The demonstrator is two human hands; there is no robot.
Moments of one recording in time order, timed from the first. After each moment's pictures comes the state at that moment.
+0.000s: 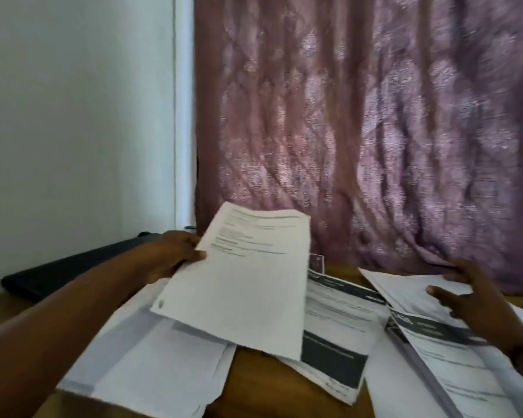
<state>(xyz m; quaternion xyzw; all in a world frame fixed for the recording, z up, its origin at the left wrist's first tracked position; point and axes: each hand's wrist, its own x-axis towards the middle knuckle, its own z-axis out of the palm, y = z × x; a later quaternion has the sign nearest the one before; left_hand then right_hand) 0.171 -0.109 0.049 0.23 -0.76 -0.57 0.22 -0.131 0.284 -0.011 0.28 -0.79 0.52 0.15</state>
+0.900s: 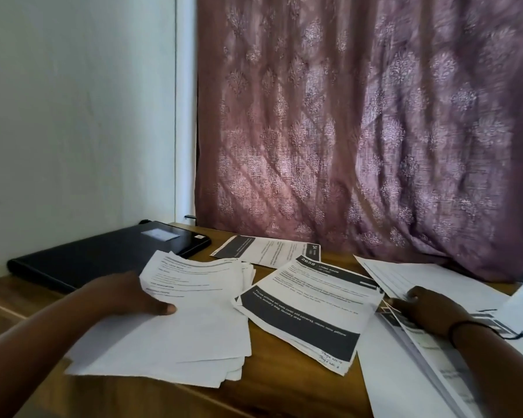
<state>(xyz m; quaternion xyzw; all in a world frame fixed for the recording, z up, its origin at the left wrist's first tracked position) 0.240 -0.093 0.004 0.39 -0.91 -0.12 -0.01 -0.127 0.248 -0.034 0.24 -0.96 0.14 0.04</state>
